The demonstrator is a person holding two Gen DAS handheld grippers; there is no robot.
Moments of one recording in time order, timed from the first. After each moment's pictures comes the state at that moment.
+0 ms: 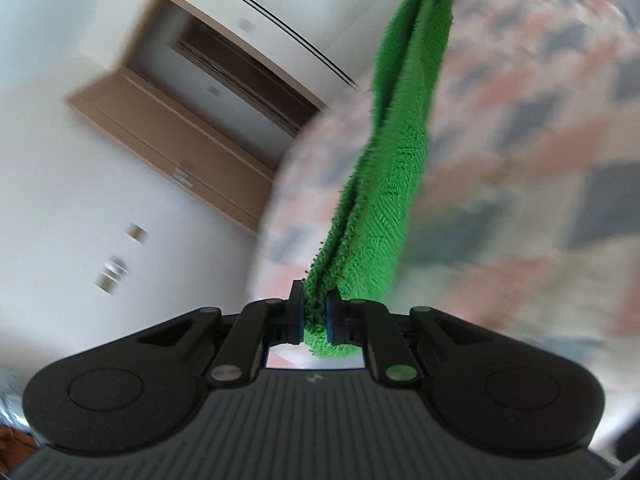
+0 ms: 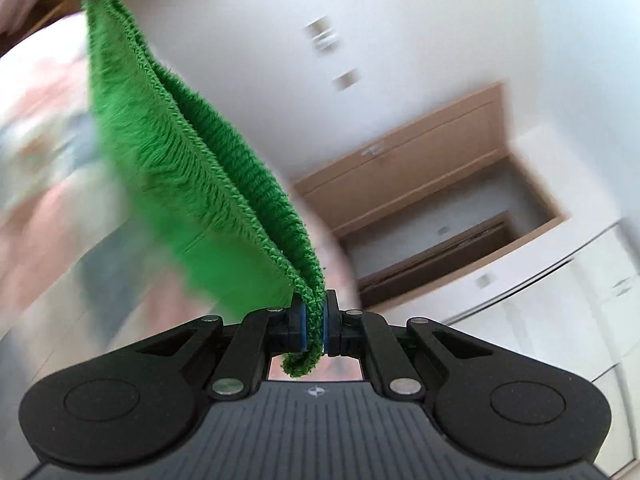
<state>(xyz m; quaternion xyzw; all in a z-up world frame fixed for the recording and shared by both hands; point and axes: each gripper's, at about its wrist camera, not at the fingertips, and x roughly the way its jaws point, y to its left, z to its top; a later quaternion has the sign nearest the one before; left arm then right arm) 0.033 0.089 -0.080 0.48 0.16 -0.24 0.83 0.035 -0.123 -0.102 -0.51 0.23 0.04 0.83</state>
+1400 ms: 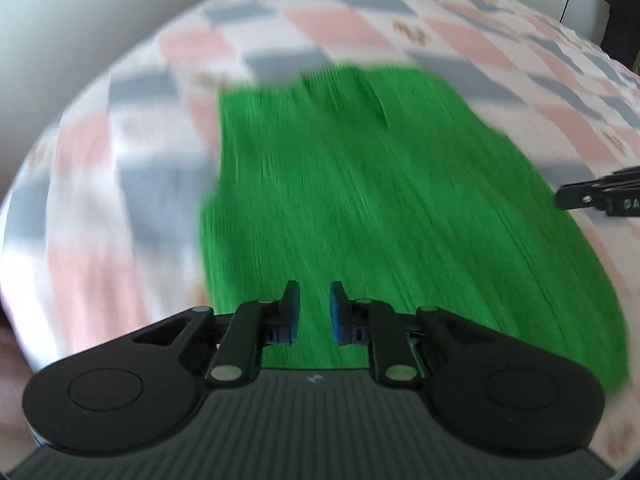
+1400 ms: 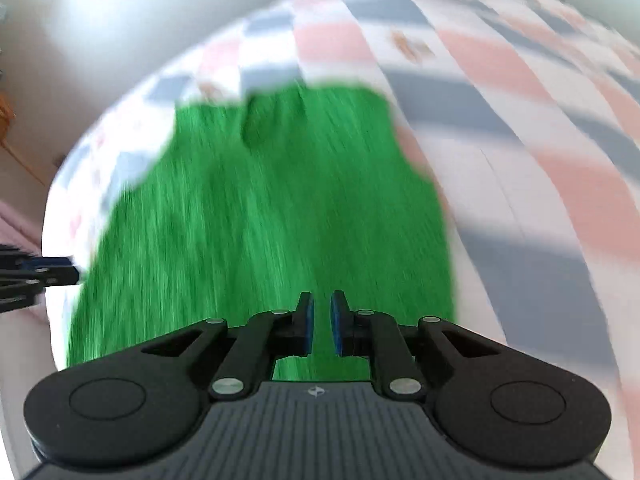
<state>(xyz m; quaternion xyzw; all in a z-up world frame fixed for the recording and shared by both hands) 0.261 0.058 -0.175 0.14 0.48 -0.19 0.85 0.221 -0.212 -0.218 0.08 0.48 0.12 0.86</state>
